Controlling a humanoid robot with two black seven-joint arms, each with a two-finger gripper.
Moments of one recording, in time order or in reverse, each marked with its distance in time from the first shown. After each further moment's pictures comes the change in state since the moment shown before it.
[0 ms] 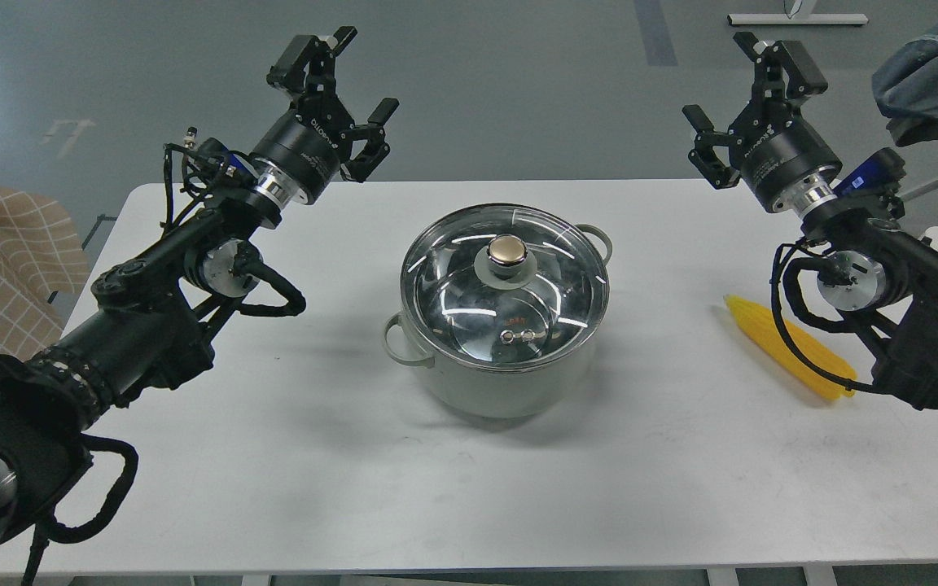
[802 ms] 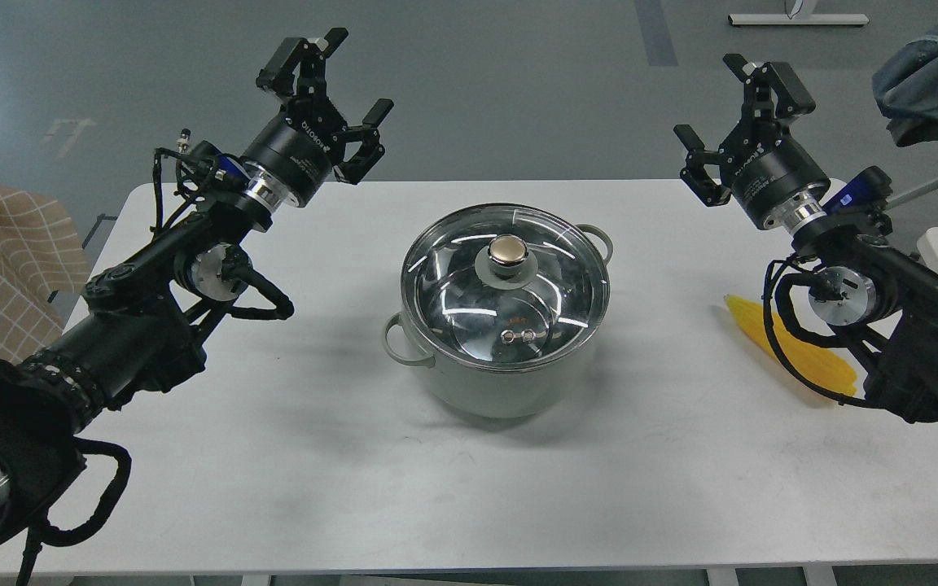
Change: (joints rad) left arm 0.005 0.009 -0.002 0.003 -0.005 -0.063 -0.012; right arm -0.028 0.015 -0.005 0.002 0.002 0.003 0.000
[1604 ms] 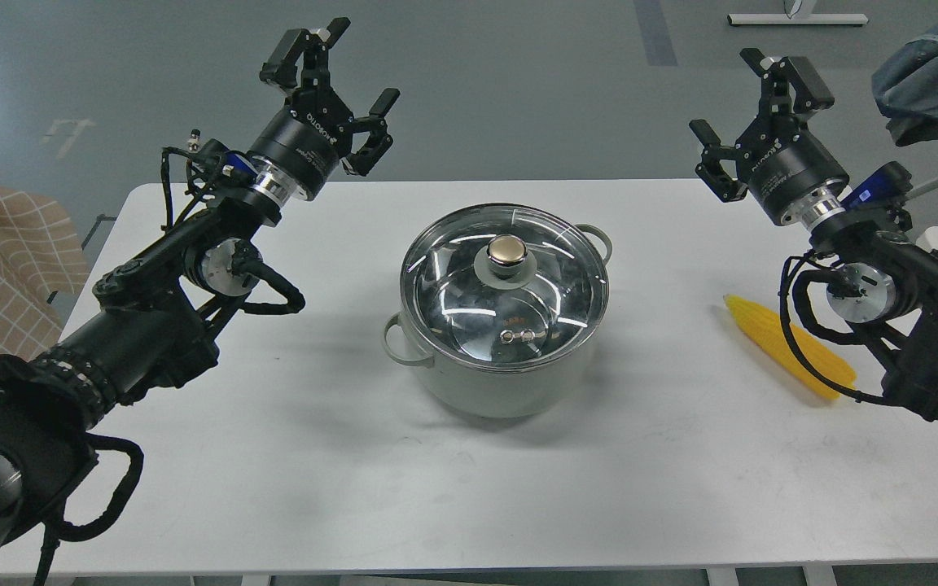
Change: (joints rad) left arm -0.014 -0.017 -0.034 0.010 -0.037 0.000 -0.008; right arm 0.007 -0.041 0.003 0.011 0.002 0.006 0.000
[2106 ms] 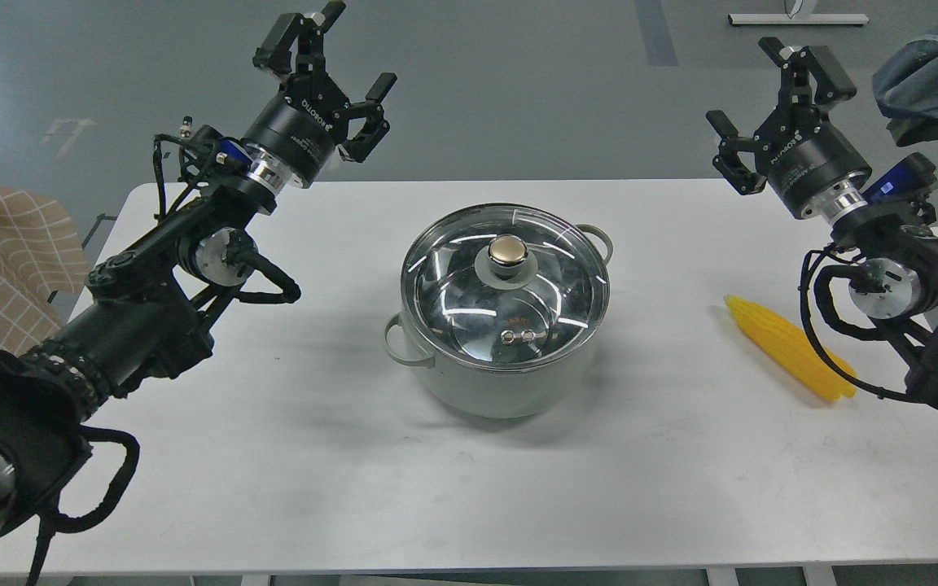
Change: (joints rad) left arm -0.046 0.043 -0.003 -0.049 0.122 0.000 -0.003; right arm 0.002 -0.062 -0.004 0.025 -0.009 0.016 0.000
